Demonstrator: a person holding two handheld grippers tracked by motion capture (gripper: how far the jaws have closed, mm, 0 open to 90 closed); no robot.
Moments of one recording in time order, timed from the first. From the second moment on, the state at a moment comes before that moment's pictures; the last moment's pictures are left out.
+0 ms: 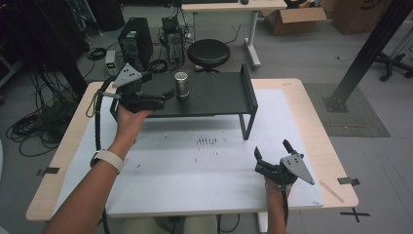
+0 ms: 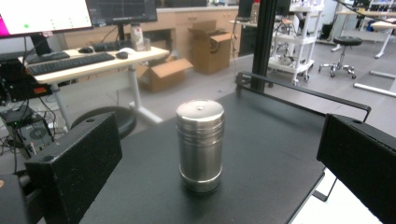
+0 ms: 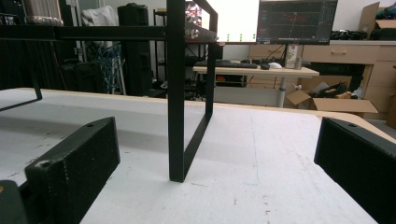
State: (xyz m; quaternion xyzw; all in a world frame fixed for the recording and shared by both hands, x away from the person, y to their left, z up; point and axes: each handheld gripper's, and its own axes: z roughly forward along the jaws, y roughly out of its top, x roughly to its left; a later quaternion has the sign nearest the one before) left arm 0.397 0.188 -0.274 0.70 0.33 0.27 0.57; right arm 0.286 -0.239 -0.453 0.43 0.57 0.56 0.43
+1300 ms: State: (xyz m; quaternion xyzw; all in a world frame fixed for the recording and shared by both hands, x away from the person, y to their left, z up) left arm 0.328 0.220 -0.301 0.66 0.30 0.30 0.63; right arm 0.286 -0.239 -0.453 0.43 0.57 0.56 0.43
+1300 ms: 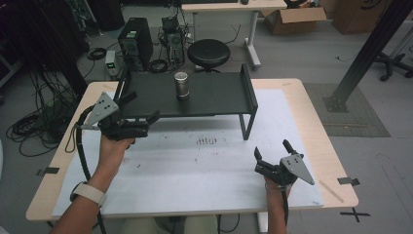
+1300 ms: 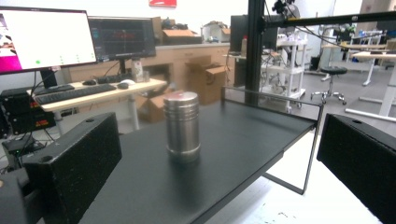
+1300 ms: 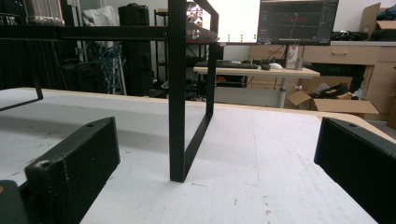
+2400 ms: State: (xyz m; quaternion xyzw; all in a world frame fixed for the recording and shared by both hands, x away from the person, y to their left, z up) left arm 0.301 0.260 -0.379 0.63 0.33 0.34 0.62; right arm 0.286 -0.239 -0.453 0.43 0.57 0.55 0.43
